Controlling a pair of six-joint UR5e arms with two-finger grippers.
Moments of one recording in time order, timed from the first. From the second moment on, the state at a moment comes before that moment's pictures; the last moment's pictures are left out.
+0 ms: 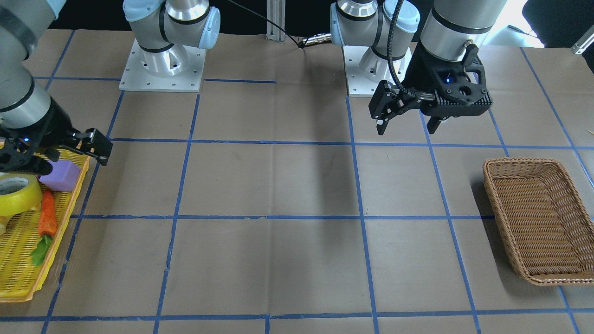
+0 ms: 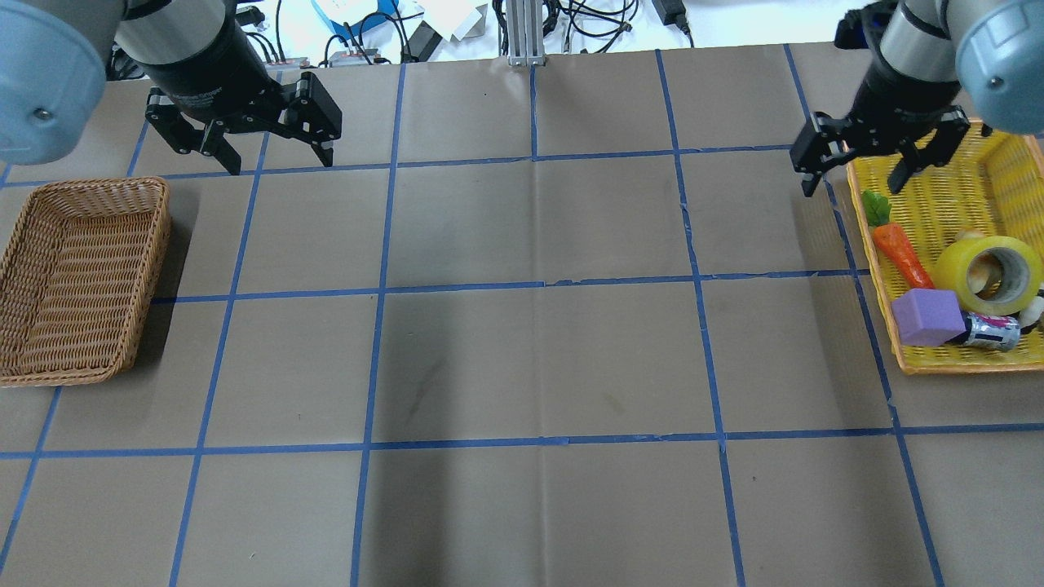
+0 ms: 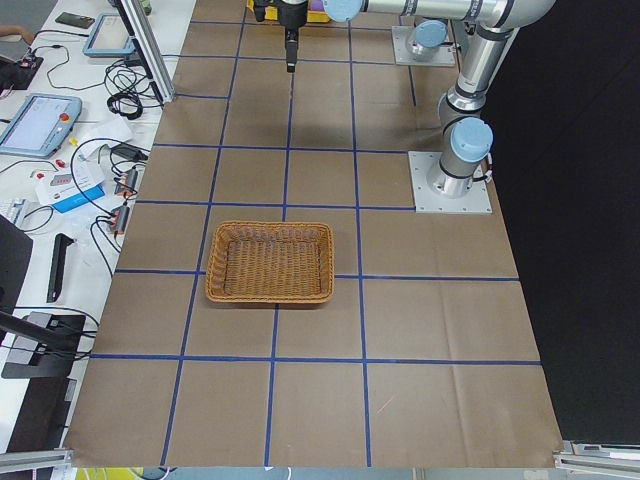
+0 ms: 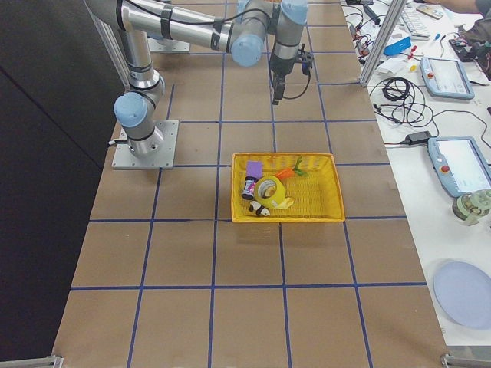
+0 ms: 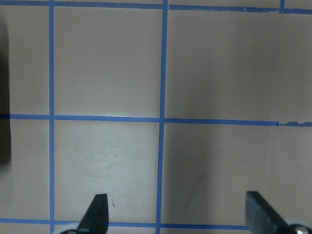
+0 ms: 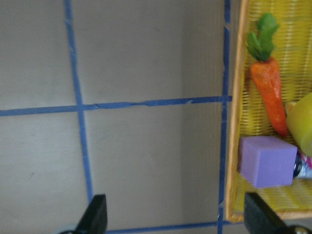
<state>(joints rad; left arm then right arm) -1.58 -1.61 -1.50 -1.53 1.58 -0.06 1.30 -1.44 1.68 -1.75 -1.64 -0.23</state>
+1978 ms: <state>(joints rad) -1.58 -1.61 -1.50 -1.53 1.58 -0.06 0.98 -1.32 1.85 -2.18 -1.66 -0.50</state>
